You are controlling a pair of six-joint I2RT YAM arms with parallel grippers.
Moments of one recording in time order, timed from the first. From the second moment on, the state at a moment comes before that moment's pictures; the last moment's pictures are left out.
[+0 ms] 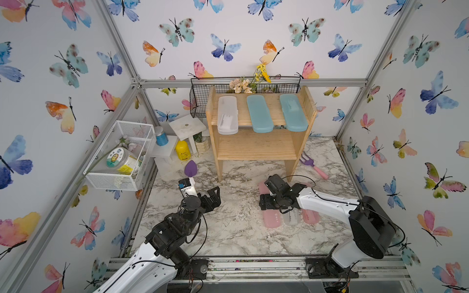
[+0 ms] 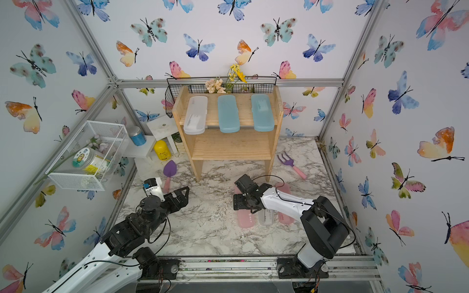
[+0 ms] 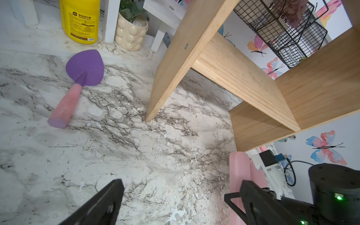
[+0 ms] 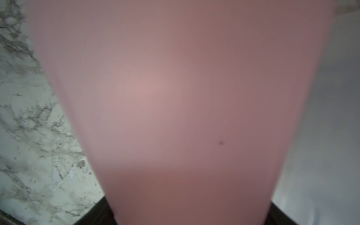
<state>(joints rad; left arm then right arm) -0.72 0.59 0.60 -0.45 -0.38 -0.80 0.79 1.60 0.96 -0.52 0.01 0.63</state>
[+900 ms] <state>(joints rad) -0.72 0.64 0.57 -0.40 -0.38 -0.82 0.75 1.74 1.02 -0.52 0.01 0.64</state>
